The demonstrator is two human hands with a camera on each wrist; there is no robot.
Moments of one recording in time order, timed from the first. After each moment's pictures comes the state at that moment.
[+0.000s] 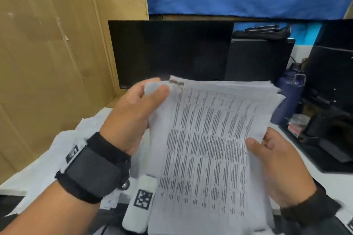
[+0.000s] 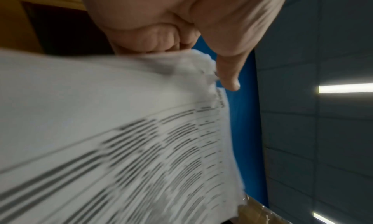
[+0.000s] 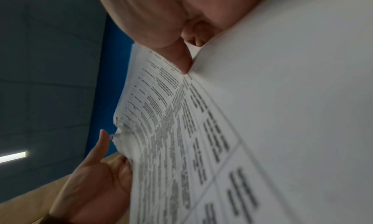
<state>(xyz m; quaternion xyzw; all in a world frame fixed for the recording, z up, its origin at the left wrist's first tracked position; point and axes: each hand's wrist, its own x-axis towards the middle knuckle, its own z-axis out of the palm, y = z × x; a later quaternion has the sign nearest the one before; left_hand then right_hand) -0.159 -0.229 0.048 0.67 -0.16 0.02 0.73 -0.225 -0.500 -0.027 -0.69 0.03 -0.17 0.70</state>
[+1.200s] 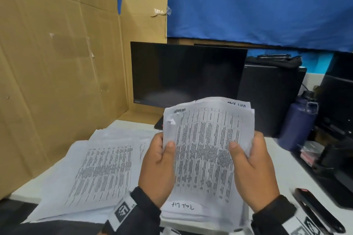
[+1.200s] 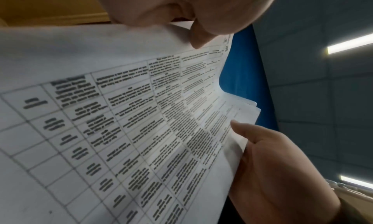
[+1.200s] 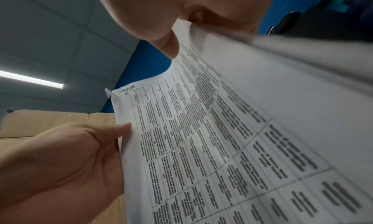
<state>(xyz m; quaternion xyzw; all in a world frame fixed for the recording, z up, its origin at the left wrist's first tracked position) -0.172 -0.248 -0.026 0.73 -0.08 0.19 0.66 -0.194 -0.441 -0.011 -0.78 -0.04 -0.32 0.53</state>
